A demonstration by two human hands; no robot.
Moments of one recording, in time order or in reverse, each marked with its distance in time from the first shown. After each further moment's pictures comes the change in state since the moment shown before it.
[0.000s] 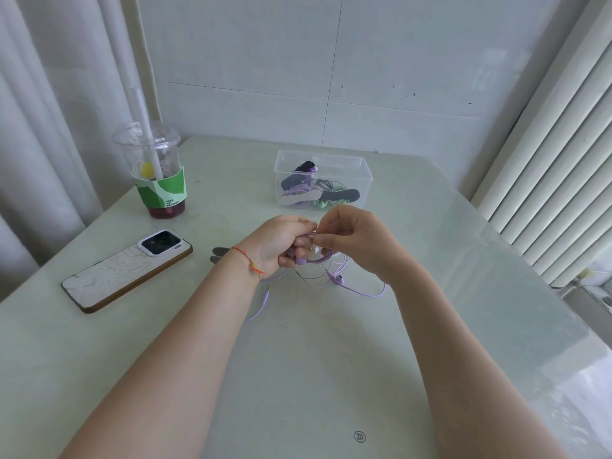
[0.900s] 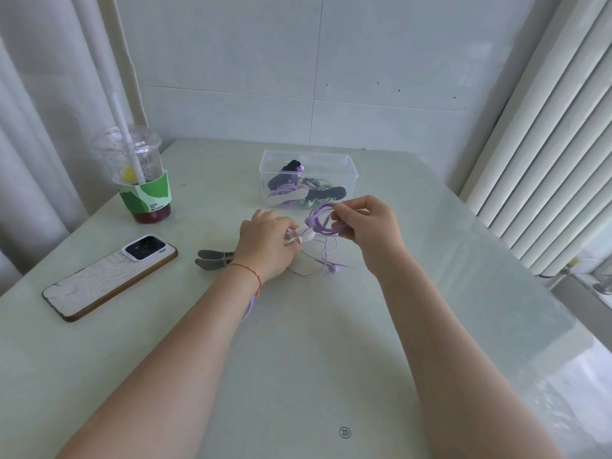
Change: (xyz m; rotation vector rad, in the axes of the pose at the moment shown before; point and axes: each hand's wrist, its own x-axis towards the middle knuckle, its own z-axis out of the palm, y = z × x) left_hand 0.018 -0.023 0.004 1.218 0.472 0.378; right_hand 0.006 0.012 -0.016 0.382 0.445 0.168
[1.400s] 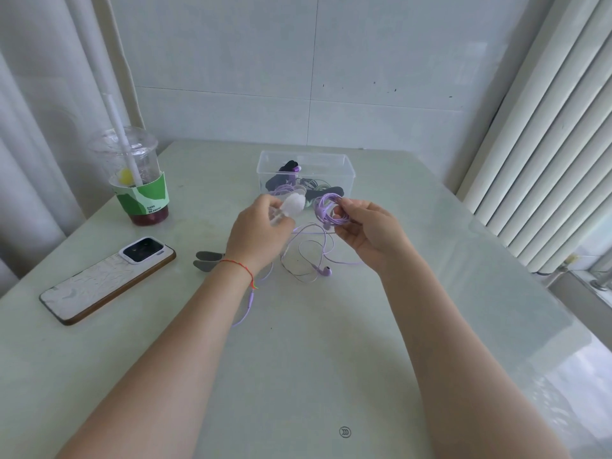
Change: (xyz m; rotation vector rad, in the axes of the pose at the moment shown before) left_hand 0.000 0.005 -0.021 -0.510 0.119 -0.226; right_hand 0.004 0.000 -0.009 0.385 -0.145 0.196
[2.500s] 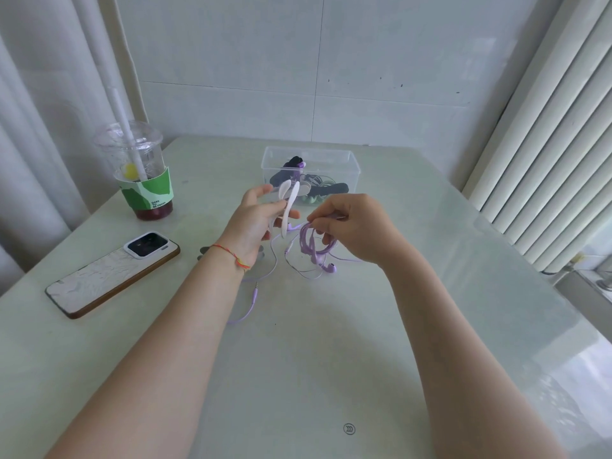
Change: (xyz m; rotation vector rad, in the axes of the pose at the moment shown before) left_hand 0.007 0.000 -0.011 -0.695 -0.183 -0.319; right_hand -0.020 -0.008 0.023 -1.041 -0.222 -0.402
